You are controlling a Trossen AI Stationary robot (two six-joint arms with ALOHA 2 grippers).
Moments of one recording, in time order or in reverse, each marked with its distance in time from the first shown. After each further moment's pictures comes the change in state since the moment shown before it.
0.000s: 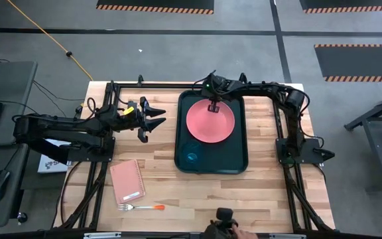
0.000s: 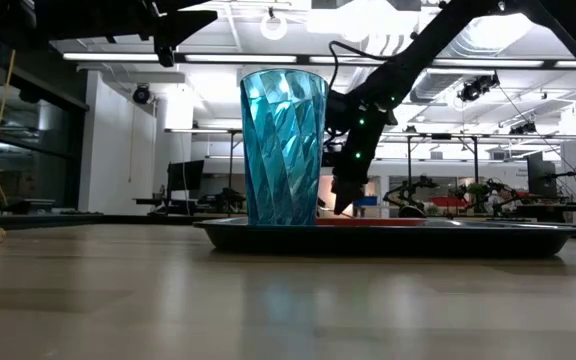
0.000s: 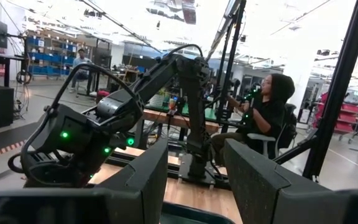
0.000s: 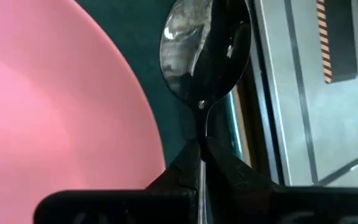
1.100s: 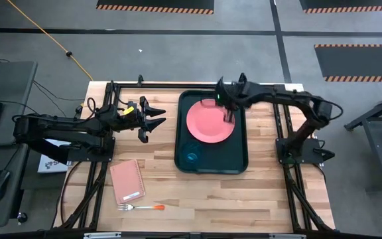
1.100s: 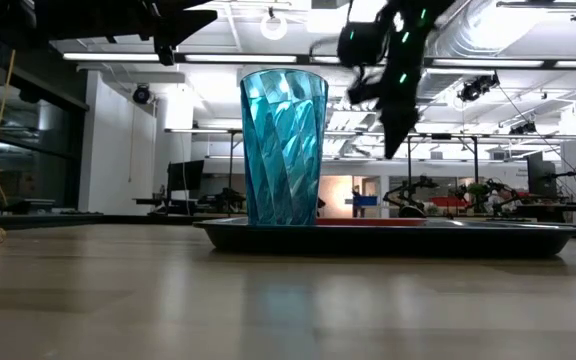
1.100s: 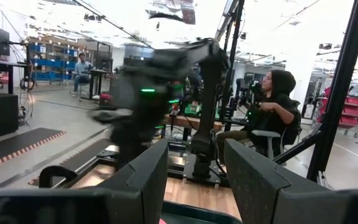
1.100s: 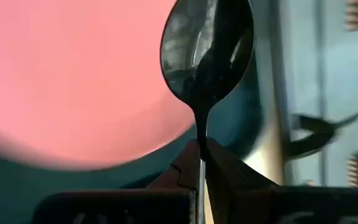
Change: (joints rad) left arm 0.000 0.000 0.000 0.000 -0.001 0.039; right arm 0.194 -0.364 0.000 -0.637 0.093 0.275
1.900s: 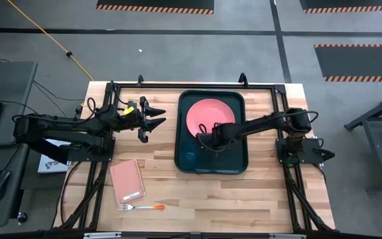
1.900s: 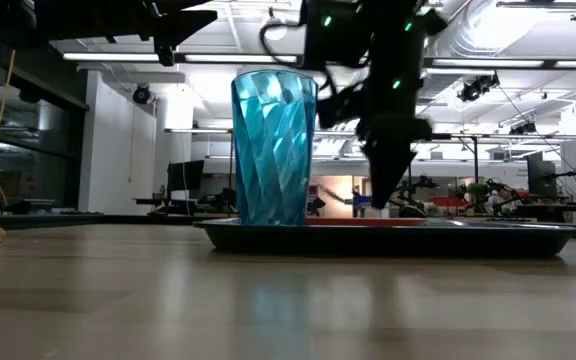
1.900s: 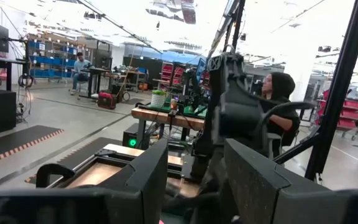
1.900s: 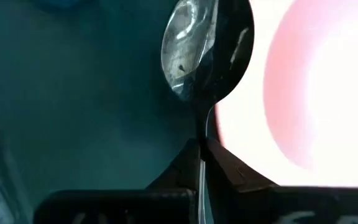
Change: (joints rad) left arm 0.000 0.000 0.000 0.001 0.000 -0.018; right arm 0.427 0.257 -0.001 0.114 -0.154 0.402
